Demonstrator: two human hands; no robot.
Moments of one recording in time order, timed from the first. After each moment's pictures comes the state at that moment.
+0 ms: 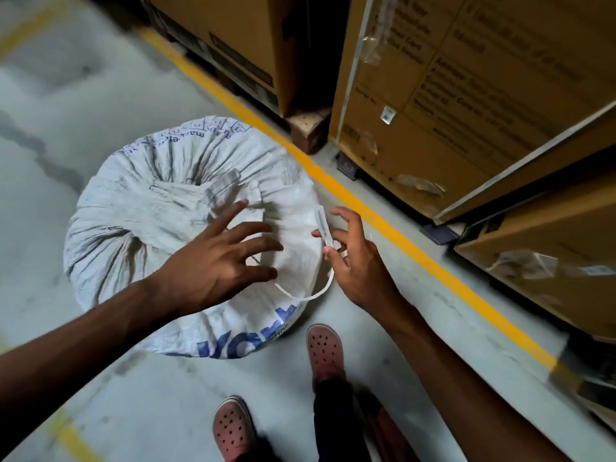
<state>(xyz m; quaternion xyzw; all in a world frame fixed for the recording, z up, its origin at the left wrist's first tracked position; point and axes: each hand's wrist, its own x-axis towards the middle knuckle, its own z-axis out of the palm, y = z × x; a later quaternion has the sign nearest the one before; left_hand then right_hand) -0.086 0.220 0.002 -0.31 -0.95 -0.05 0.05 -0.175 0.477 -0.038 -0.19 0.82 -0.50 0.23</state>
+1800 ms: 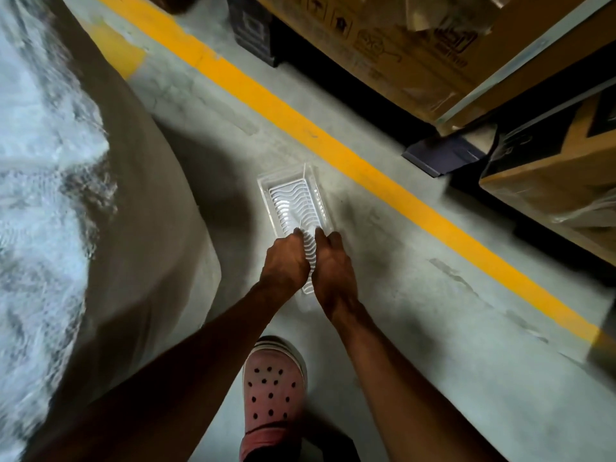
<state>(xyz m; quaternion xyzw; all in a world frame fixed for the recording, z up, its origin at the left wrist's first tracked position) -0.228 0.513 -0.531 0.20 -0.85 -0.36 -0.33 -0.228 0.618 -0.541 -0.04 0.94 -0.17 0.30</state>
